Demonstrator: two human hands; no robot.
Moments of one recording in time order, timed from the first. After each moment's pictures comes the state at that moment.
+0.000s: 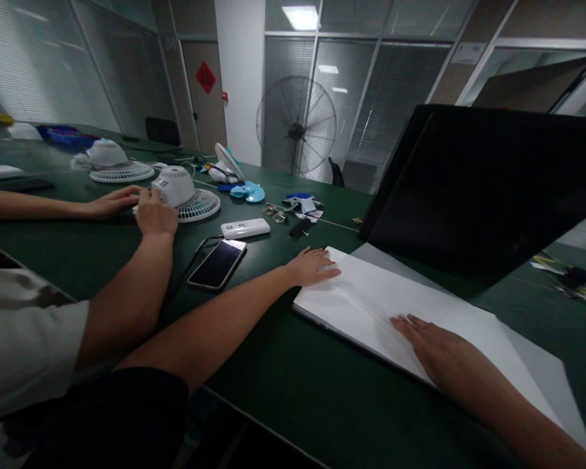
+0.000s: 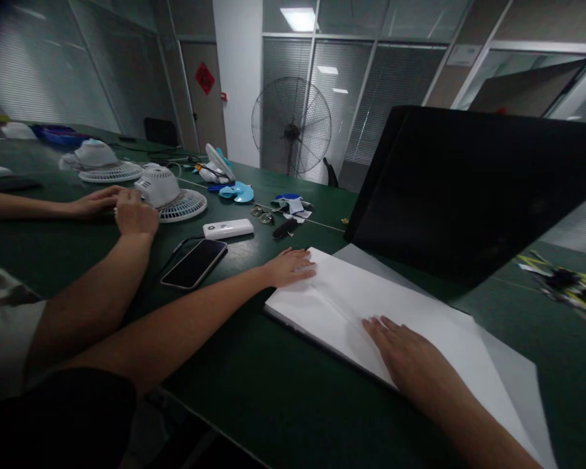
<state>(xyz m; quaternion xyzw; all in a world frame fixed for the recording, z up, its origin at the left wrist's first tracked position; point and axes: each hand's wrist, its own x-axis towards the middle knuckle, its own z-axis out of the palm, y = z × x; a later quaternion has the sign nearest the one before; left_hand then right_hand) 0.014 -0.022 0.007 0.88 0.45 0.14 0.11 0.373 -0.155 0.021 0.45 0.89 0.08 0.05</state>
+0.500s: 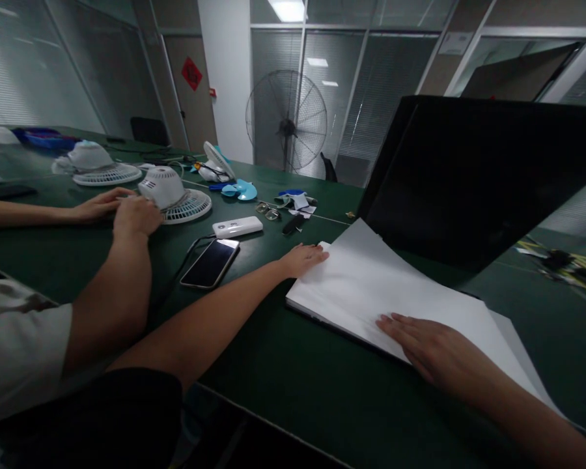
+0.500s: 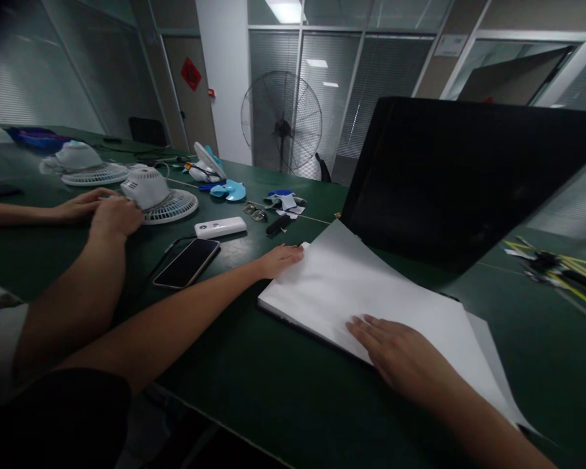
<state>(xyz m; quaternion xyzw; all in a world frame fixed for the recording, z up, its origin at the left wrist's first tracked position) 0.012 -0.007 0.002 0.85 0.47 0.18 0.18 0.370 -0.171 0.036 0.37 0.93 0.04 0.07</state>
